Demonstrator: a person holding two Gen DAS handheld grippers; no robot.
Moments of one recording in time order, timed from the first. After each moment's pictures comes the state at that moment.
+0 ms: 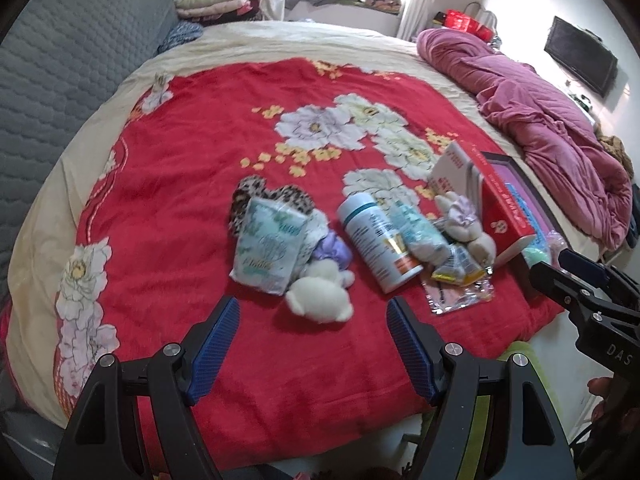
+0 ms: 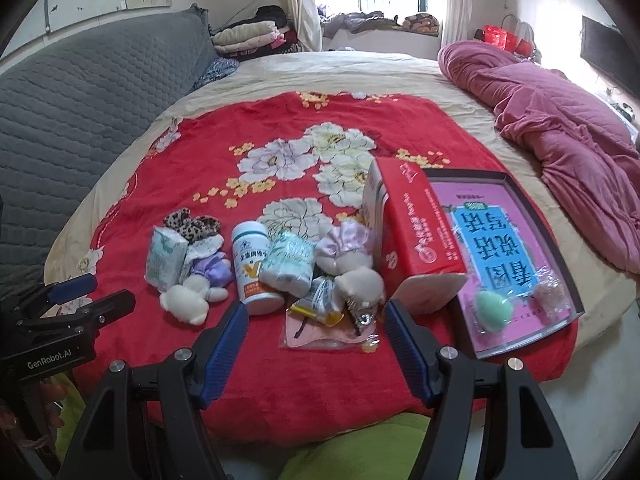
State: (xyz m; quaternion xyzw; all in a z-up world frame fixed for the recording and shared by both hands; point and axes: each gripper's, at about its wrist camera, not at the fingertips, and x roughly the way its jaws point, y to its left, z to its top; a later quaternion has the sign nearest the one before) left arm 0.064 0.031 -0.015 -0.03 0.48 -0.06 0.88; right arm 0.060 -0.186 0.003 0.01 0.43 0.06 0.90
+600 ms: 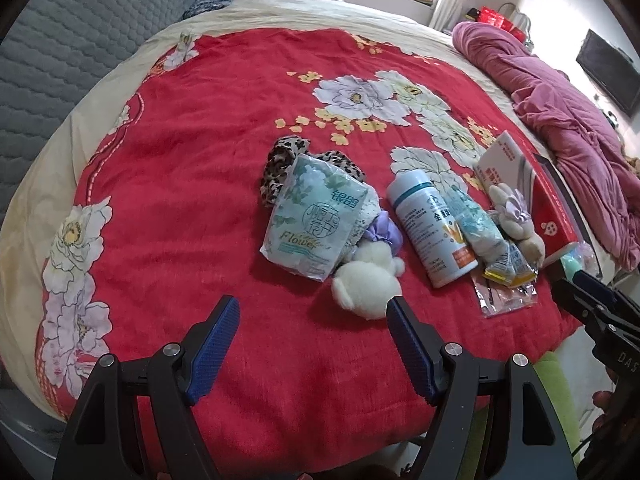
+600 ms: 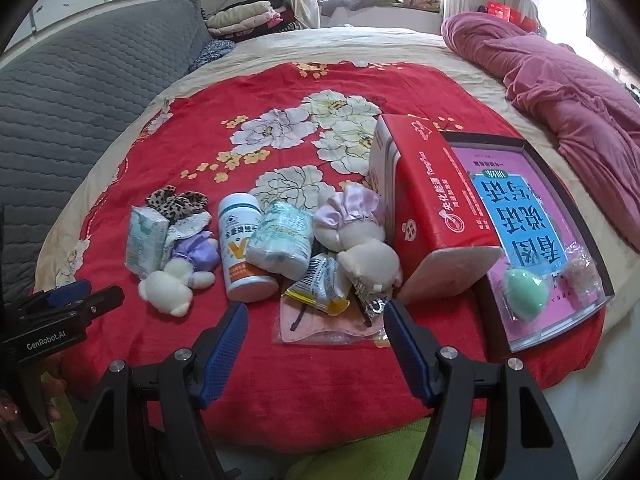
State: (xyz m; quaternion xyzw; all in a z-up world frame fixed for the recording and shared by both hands) left arm 0.085 0.056 -0.060 -0.07 0.51 -0.03 0.86; right arm 0.084 -0.190 -0.040 0.03 0.46 0.06 0.89
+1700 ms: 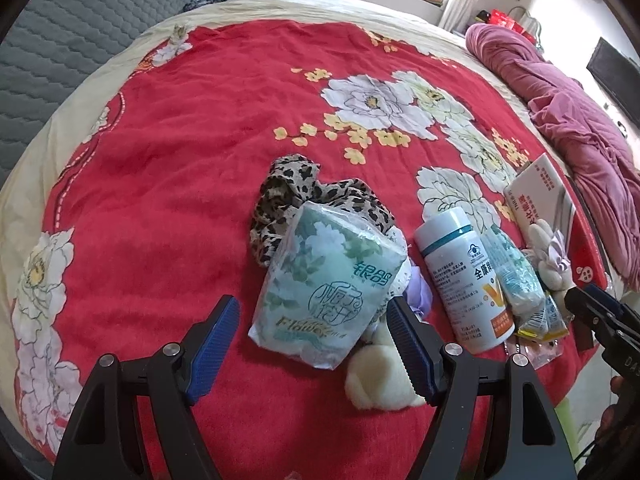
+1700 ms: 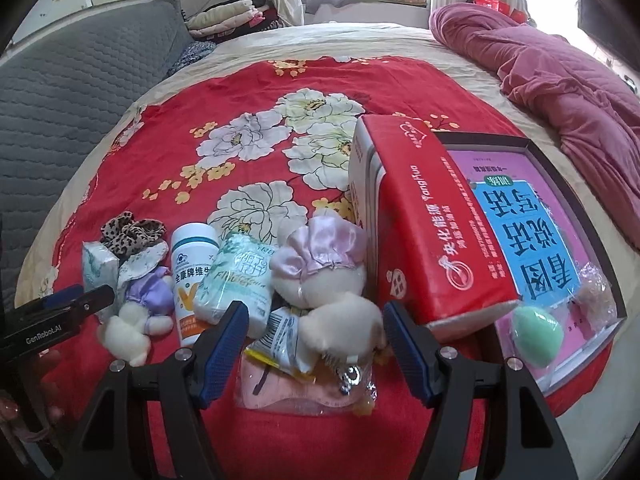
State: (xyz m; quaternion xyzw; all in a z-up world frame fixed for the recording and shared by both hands) left arm 0.151 0.057 -0.090 -0.07 0.51 -0.02 0.86; right arm 0.141 -0.205 -0.064 0.04 0.46 0.04 0.88
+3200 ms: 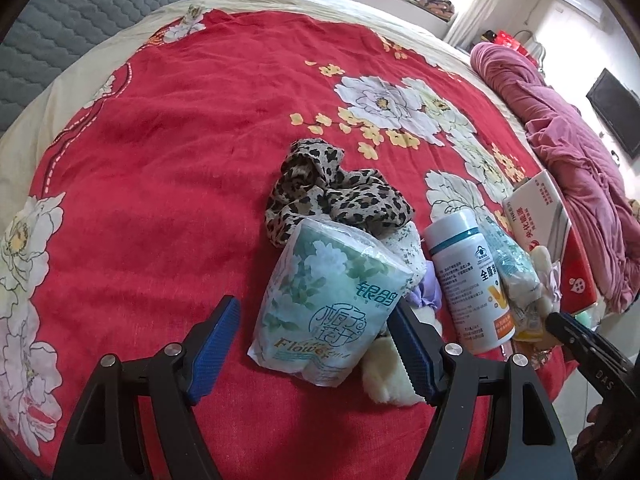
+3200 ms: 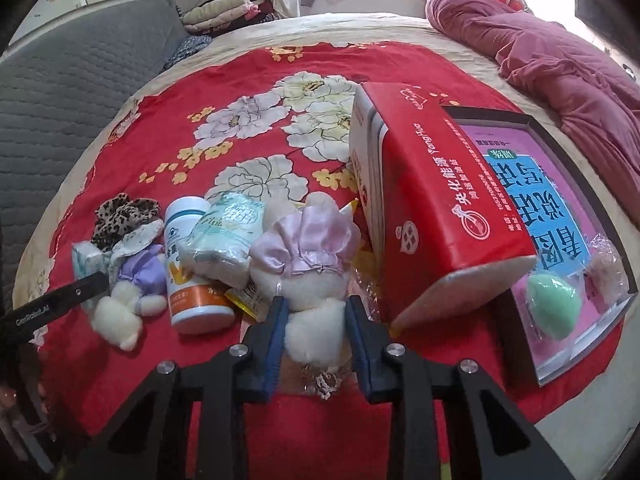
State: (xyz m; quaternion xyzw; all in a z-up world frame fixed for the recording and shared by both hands) left arm 0.143 0.077 -0.106 -0.13 0.50 -0.03 0.85; right arm 0.130 -0.202 -0.085 0.05 0.48 0.04 0.88
